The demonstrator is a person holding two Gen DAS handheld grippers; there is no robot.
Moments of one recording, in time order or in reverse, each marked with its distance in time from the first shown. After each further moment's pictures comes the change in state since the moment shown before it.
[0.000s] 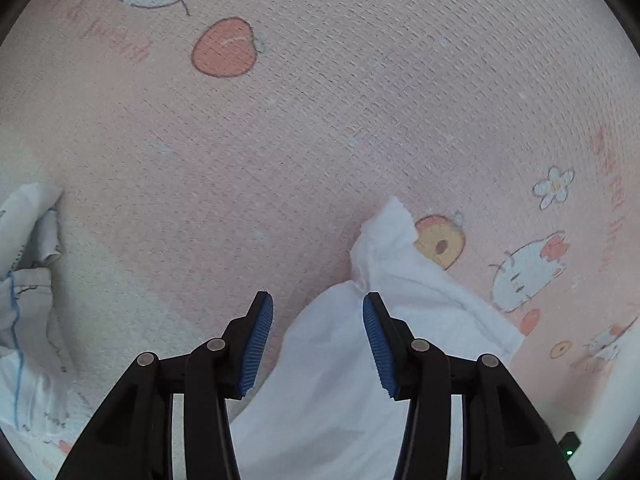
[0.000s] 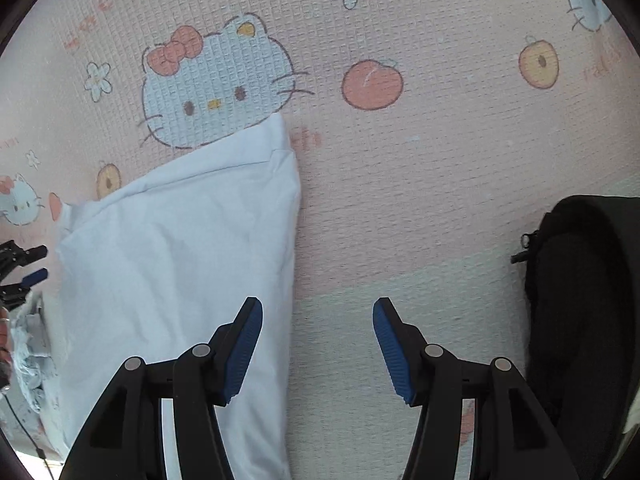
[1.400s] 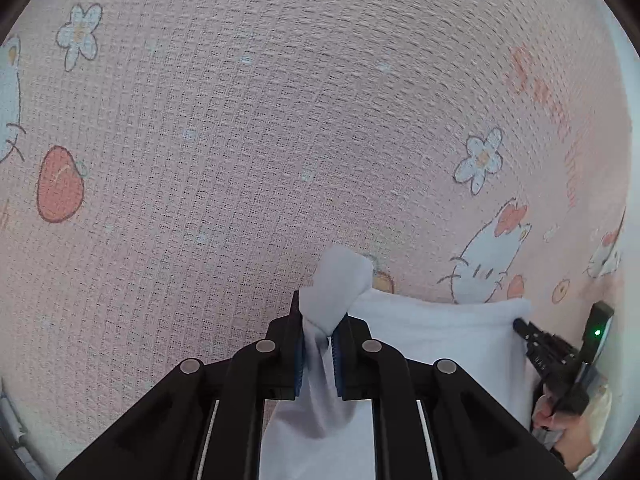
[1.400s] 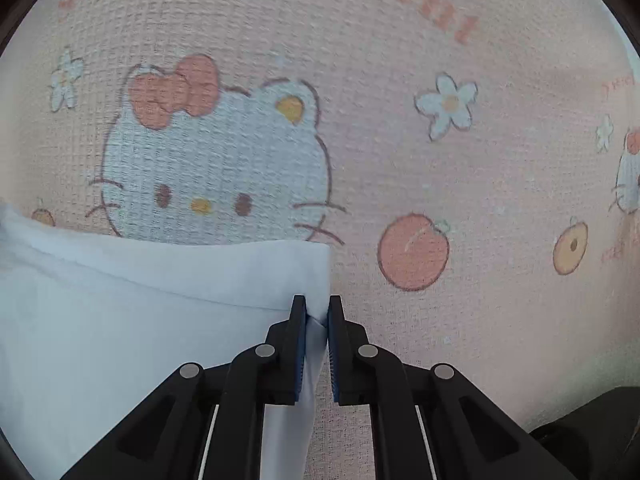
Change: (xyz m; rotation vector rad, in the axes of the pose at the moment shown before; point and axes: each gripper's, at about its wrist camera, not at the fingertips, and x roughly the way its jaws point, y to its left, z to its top) left arm -0.040 -0.047 0.116 0.419 -0.126 -0.106; right arm 0.059 0.066 0.100 -0.210 -0.238 -0.257
